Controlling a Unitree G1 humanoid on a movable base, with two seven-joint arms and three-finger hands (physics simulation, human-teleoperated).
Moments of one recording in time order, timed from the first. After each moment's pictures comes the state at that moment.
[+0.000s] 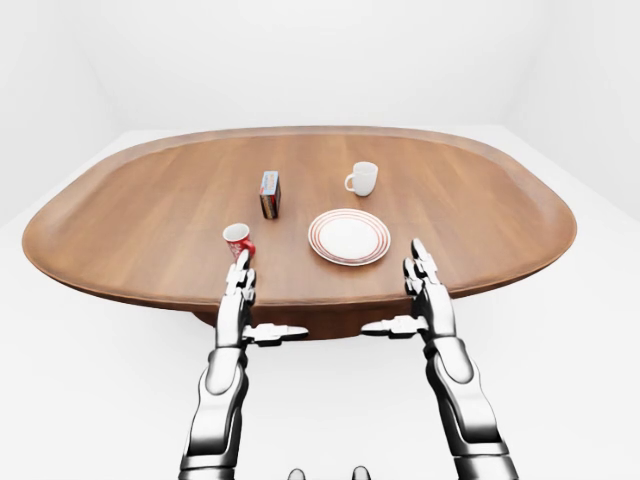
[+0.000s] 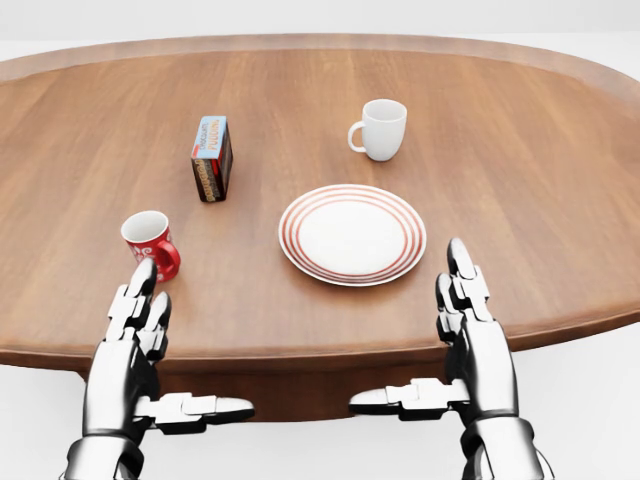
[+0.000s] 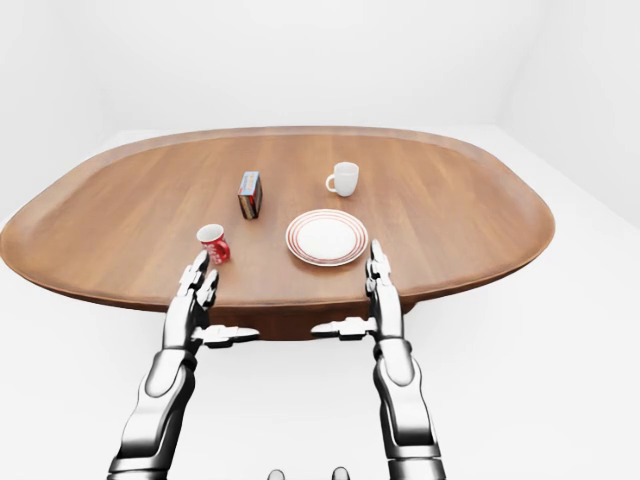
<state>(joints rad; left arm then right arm) 0.01 0.01 0.02 -0.01 -0.02 0.00 -0.02 0.00 0.00 -0.01 -0.05 0.02 0.02 0.02</state>
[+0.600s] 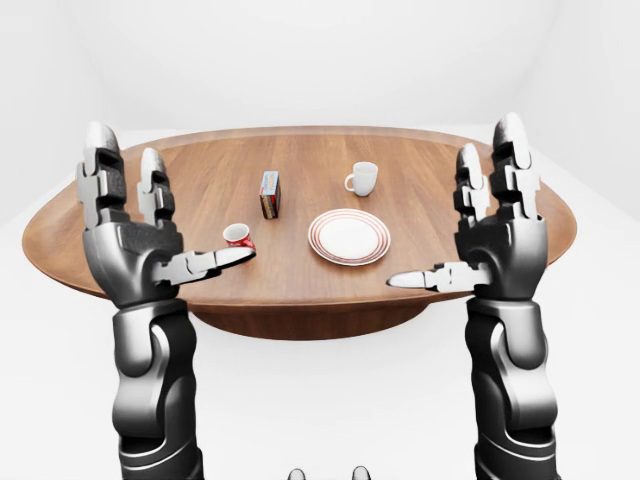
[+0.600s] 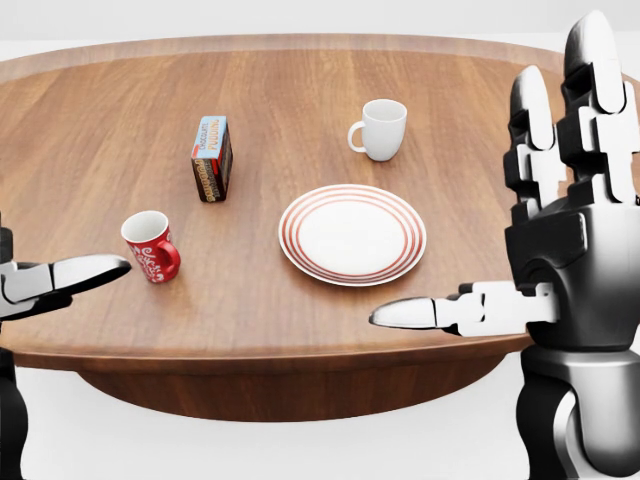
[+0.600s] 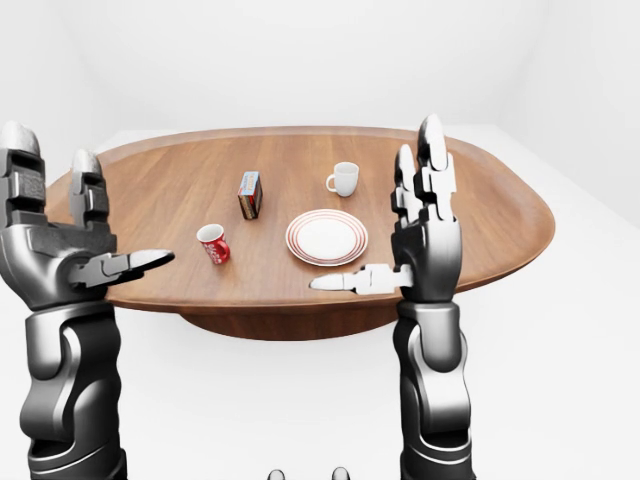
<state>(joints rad) -0.19 0.10 0.19 -0.54 -0.35 0.09 0.14 -0.17 -0.04 -0.06 -0.58 0.12 0.09 0.01</state>
